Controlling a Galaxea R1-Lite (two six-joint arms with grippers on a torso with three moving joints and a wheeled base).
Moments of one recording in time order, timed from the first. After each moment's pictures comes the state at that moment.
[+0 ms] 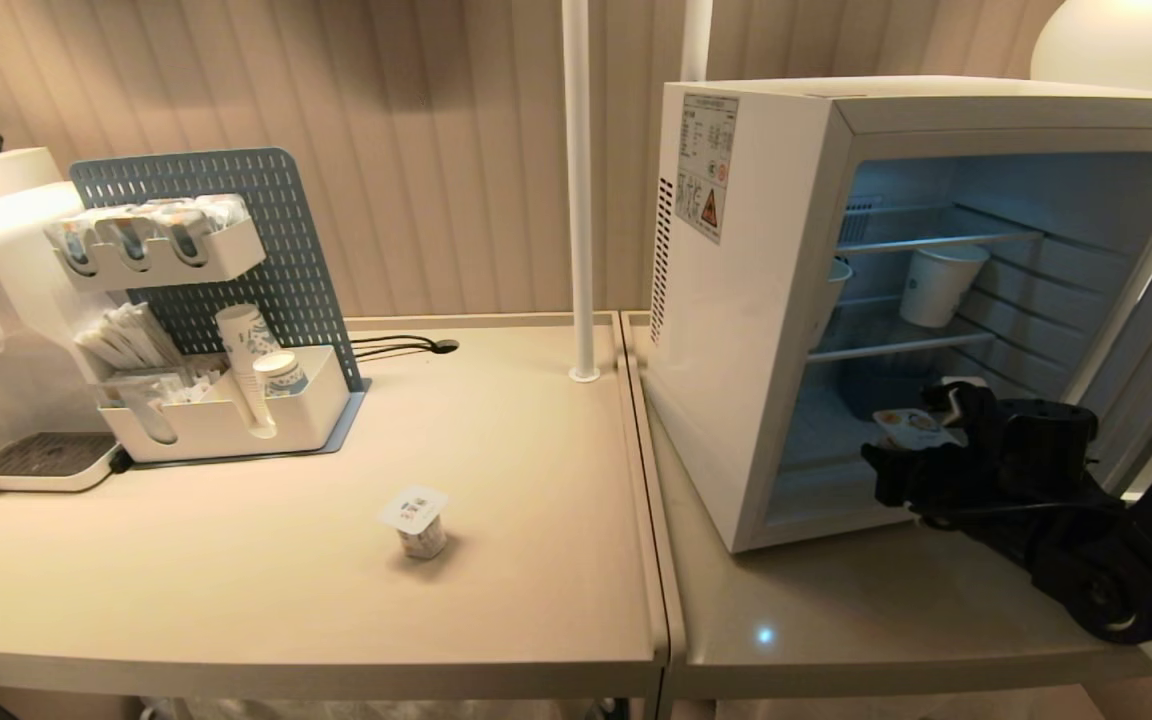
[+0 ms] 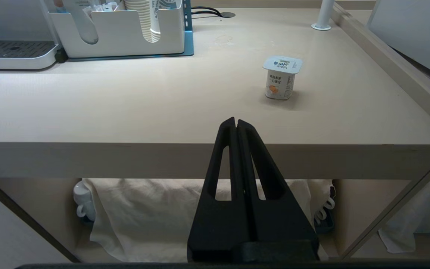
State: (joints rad) left arm 0.00 0.00 0.00 0.00 0.00 -0.02; right arm 0.08 2.05 -0.55 -1.15 -0.06 0.02
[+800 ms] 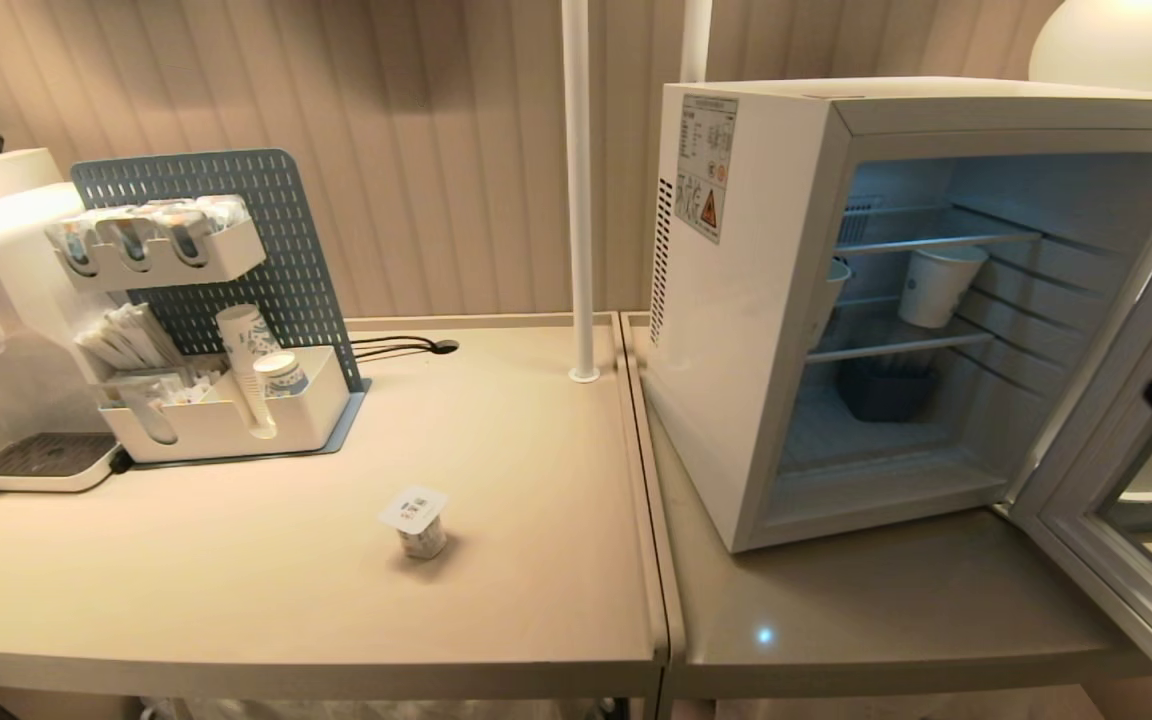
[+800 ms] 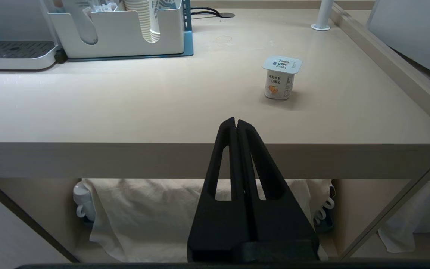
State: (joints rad) left arm 0.00 0.00 0.00 0.00 0.00 -0.02; right arm 0.15 1.04 -0.34 -0.70 -0.32 0.02
